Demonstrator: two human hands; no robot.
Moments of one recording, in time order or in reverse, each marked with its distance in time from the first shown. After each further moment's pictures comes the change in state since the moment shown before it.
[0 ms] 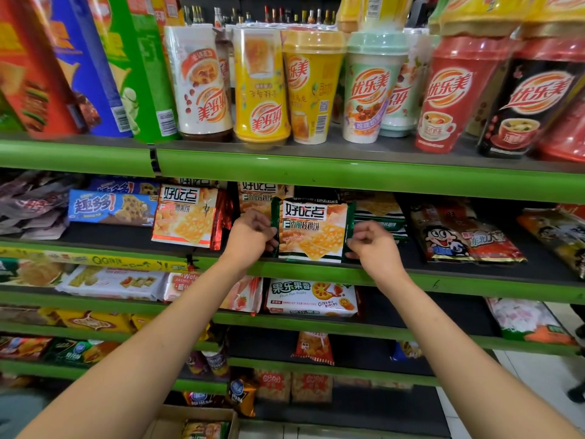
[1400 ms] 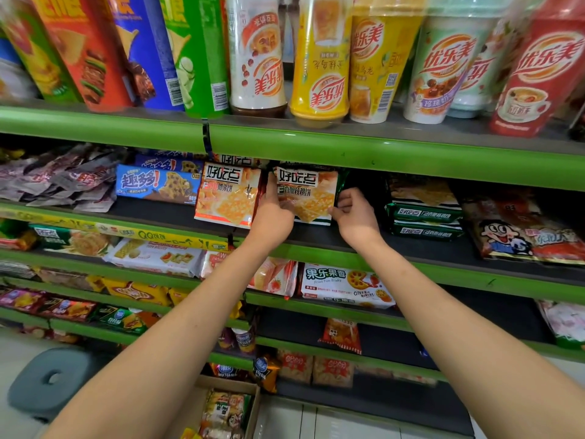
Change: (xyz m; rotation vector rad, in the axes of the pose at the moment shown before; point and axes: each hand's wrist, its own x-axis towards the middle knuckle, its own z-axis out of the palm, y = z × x) left_hand 0.016 -0.006 -0.027 0.244 0.100 -0.007; right_hand 0.037 -0.018 0.115 -0.355 -0.052 -0.105
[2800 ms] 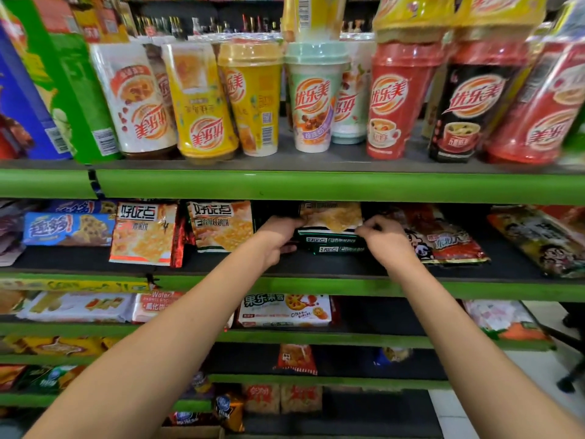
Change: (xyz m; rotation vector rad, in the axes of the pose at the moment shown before) left_hand -0.008 0.103 0.128 -0.335 -0.273 -0.317; right_hand -0.023 0.065 -0.183 0.030 0.121 0.226
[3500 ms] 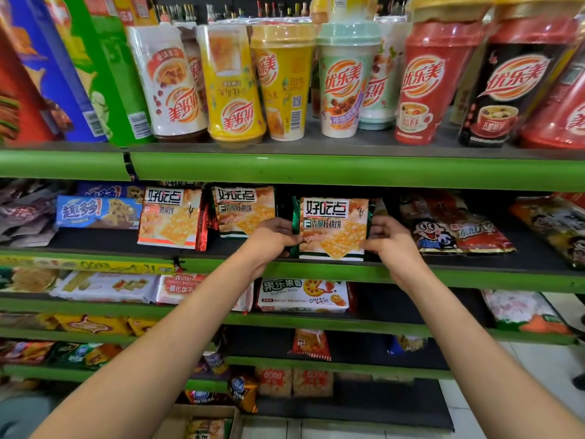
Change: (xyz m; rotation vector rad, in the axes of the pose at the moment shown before) left_hand -0.030 -0.039 -0.063 0.122 -0.057 0.114; right_hand -0.020 0.023 0.029 0.335 -0.148 -0.008
